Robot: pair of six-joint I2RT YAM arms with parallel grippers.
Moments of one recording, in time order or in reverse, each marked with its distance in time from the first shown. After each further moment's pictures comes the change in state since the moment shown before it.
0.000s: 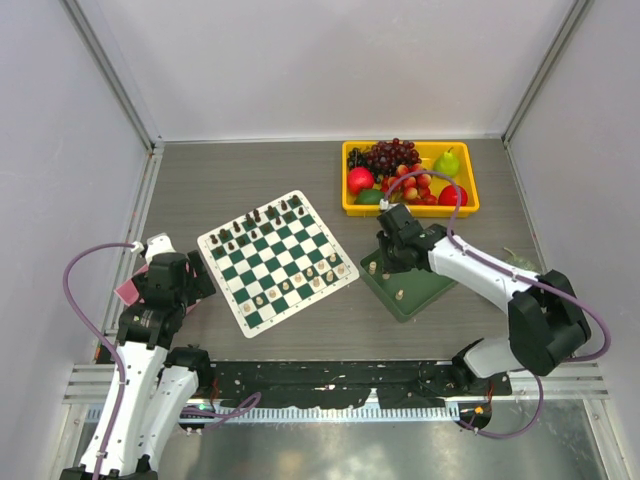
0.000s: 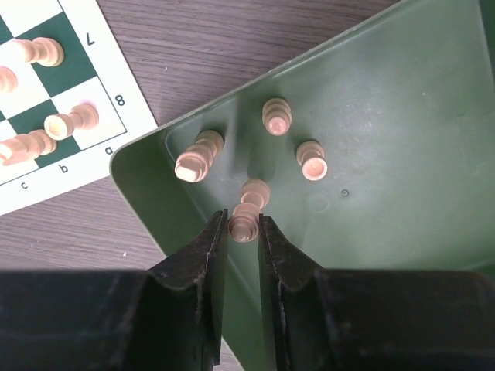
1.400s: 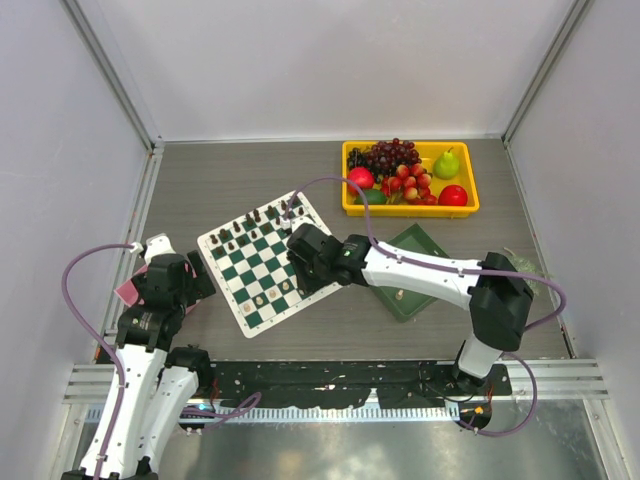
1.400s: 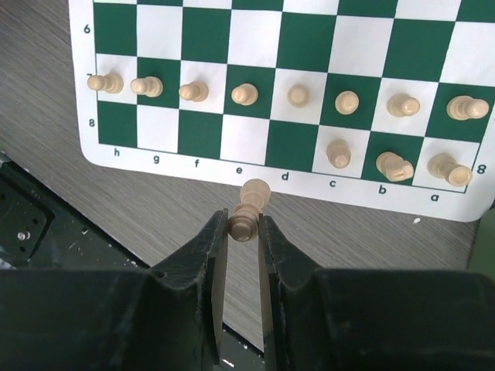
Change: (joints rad) left arm 0.000 -0.018 0.000 0.000 0.006 0.003; right arm 0.485 0.238 0.392 0.004 -0.019 0.059
